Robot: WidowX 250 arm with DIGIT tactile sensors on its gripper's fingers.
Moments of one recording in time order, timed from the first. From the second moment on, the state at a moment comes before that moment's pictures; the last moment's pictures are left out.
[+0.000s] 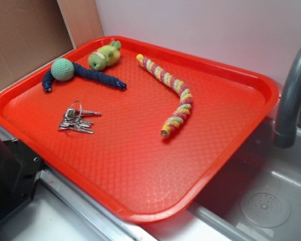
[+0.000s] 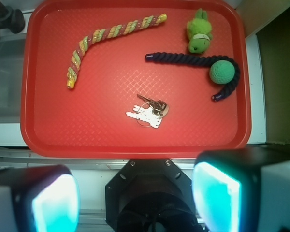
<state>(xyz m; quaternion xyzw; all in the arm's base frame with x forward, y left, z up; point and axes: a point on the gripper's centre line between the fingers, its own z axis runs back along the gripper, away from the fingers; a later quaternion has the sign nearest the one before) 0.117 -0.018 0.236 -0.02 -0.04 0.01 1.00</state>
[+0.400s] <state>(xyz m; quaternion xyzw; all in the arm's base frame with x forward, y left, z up) 0.115 -0.018 0.231 -0.02 -0.04 0.01 1.00</state>
